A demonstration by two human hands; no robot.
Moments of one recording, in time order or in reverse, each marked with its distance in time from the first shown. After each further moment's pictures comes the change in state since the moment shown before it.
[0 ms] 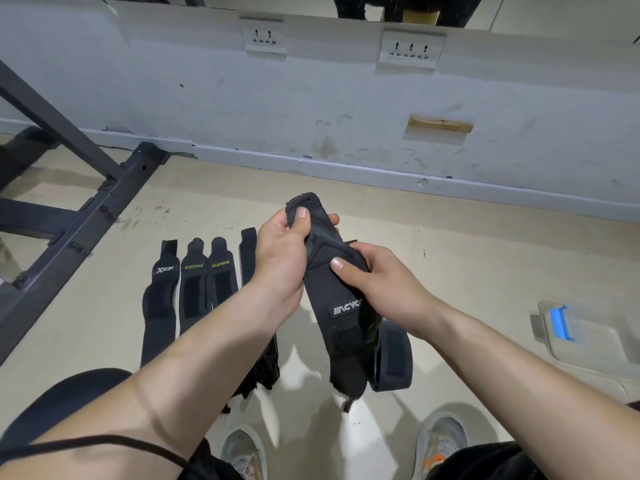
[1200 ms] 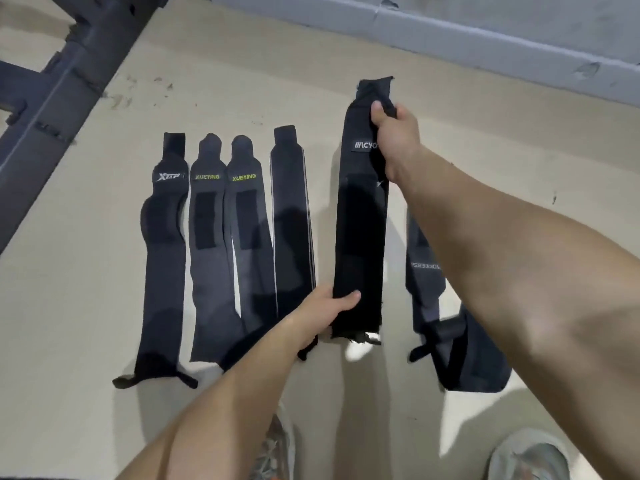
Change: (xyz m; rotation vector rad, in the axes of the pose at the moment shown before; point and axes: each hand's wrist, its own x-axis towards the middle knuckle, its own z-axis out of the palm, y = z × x) left_hand 0.117 -0.290 -0.174 0.347 -0.232 -0.701; right_hand 0.353 0.189 0.064 0.337 0.357 0.301
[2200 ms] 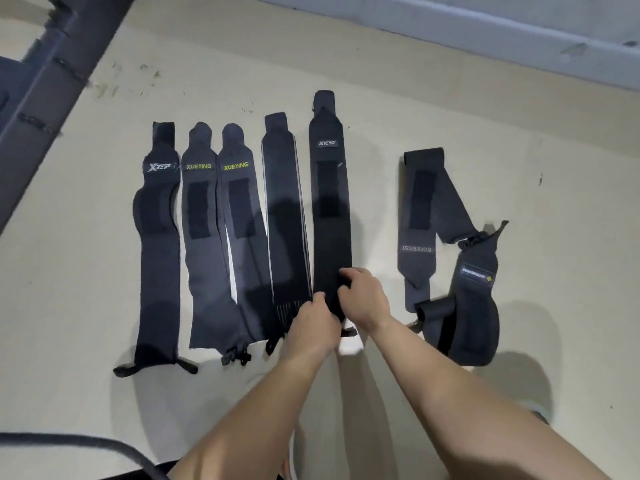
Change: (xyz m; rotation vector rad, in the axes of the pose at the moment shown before) left_hand -0.012 -0.045 0.029 0.776 0.439 -0.119; right_hand -0.169 0.194 -0.045 -0.958 -0.227 0.147
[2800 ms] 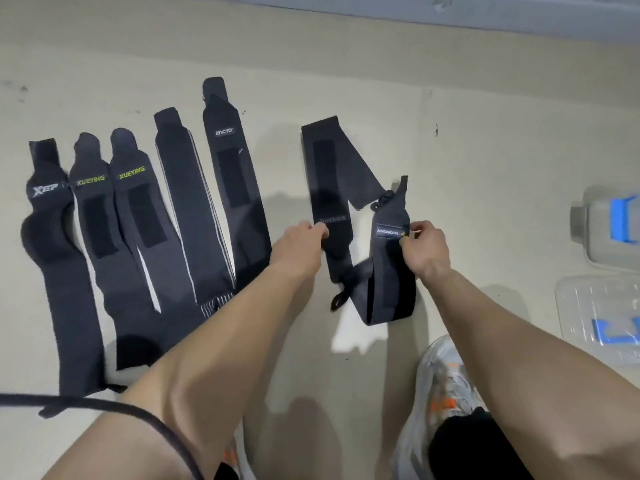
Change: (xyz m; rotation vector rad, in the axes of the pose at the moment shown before) left_hand 0.033 0.129 0.026 0.484 0.026 0.575; right_hand -0.012 0.171 -0.163 0.291 0.400 0.411
